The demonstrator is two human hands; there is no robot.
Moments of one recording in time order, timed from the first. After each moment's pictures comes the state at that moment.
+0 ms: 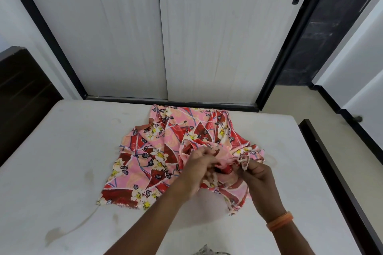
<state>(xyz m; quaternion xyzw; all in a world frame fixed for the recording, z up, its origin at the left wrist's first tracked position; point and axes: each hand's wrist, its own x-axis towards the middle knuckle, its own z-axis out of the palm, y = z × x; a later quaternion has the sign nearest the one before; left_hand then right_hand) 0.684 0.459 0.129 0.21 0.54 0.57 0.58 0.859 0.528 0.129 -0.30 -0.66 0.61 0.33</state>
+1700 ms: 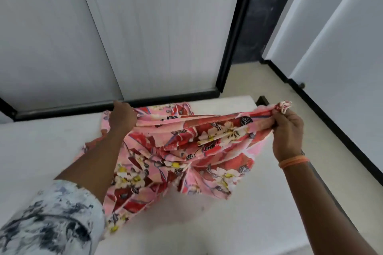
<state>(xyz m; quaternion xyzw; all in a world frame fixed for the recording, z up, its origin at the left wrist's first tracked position) 0.500 0.658 0.085 0.38 0.91 0.15 0.08 0.924 0.700 0.170 -0.49 -0.43 0.50 0.57</state>
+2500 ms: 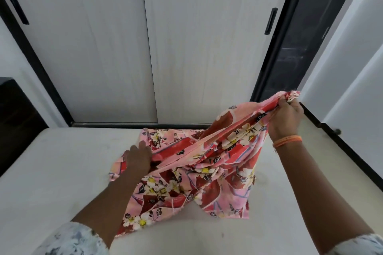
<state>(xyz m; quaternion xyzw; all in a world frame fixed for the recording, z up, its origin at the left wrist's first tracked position) 0.504 0.484 0.082 0.47 0.88 -0.07 -0.02 0.826 0.678 0.267 -0.36 -0.36 0.57 0.64</state>
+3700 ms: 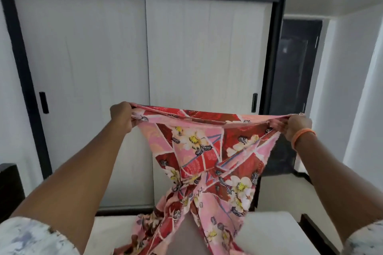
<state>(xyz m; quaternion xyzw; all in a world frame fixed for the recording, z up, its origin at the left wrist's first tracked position) 0.423 0.579 0.463 0.13 0.57 0.78 0.20 0.843 0.801 0.440 -0.45 -0.35 0.54 0.62</state>
